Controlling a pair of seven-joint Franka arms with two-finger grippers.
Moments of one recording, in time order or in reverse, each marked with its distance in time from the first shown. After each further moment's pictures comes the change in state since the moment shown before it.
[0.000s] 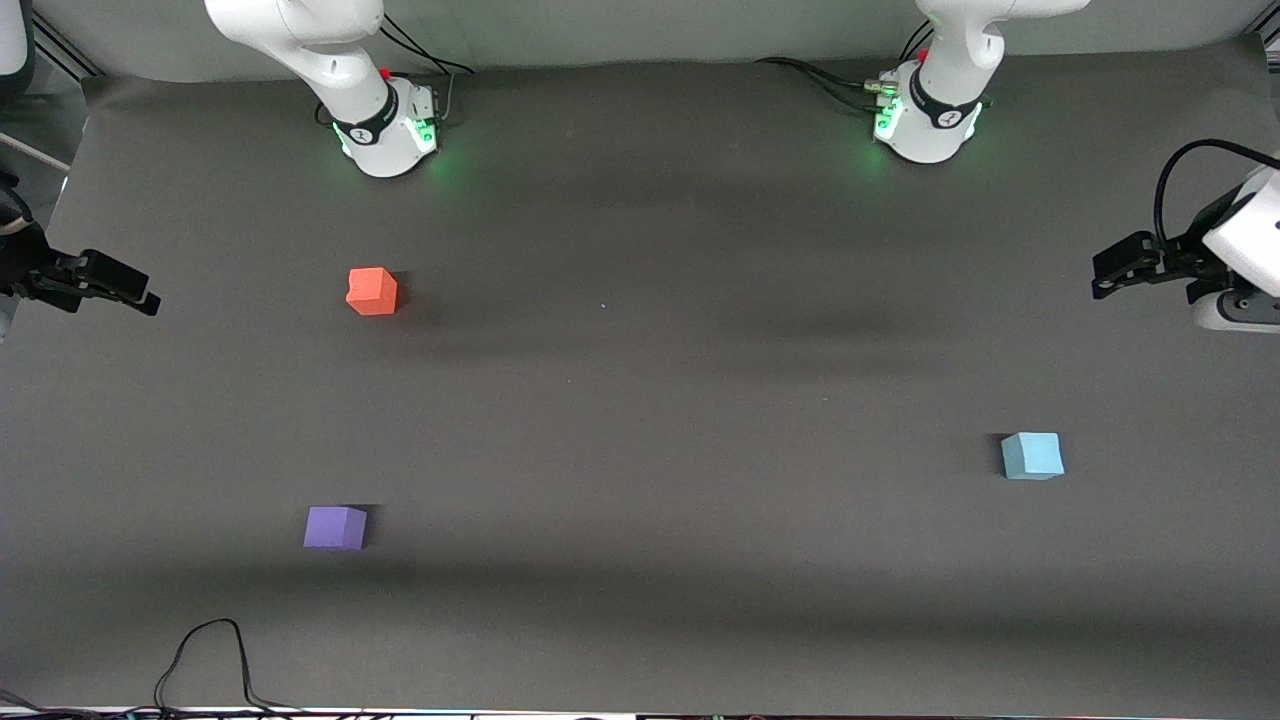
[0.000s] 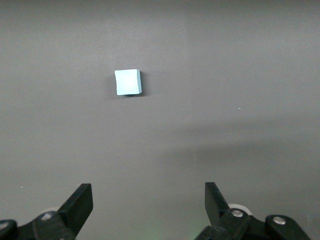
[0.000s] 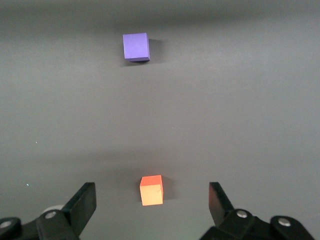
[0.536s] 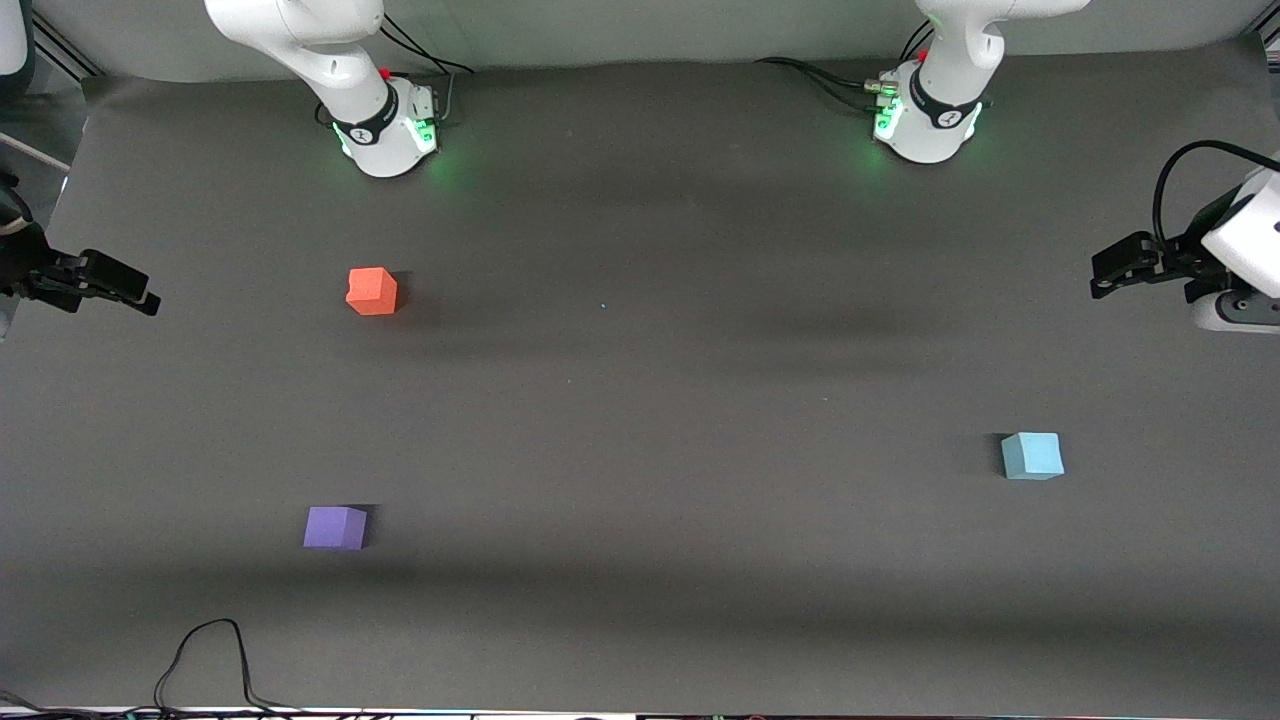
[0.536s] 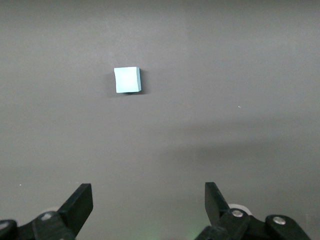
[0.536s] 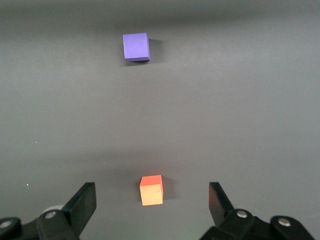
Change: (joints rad) left arm 0.003 0.001 0.000 -0.003 -0.001 -0.008 -0.003; right arm 0.000 0.000 0.000 0.000 0.000 0.000 0.000
